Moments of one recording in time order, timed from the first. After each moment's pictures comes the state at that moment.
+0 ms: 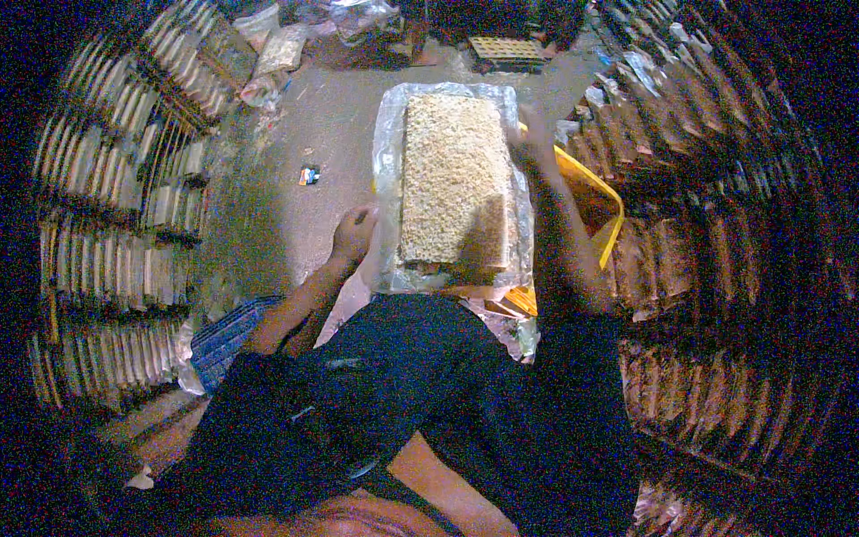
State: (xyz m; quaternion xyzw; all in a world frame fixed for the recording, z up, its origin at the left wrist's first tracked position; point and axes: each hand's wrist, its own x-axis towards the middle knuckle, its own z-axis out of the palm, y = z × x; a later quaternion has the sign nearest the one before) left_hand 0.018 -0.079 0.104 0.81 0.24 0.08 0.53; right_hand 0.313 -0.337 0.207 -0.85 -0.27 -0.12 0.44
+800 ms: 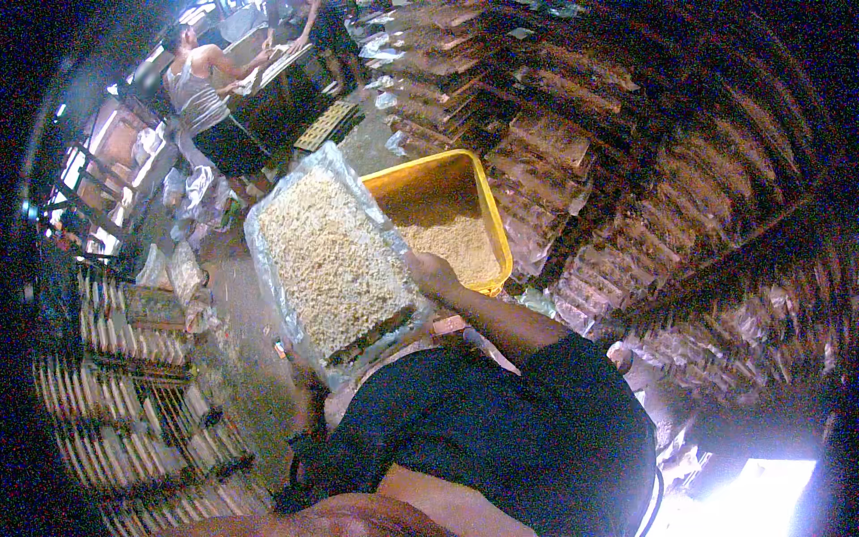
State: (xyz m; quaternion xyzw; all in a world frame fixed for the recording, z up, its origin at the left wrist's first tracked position) left_hand 0.019 -0.183 0.234 0.59 0.26 0.00 0.77; right_hand 0.093 -0.505 0.177 -0.81 0.07 0.06 0.58
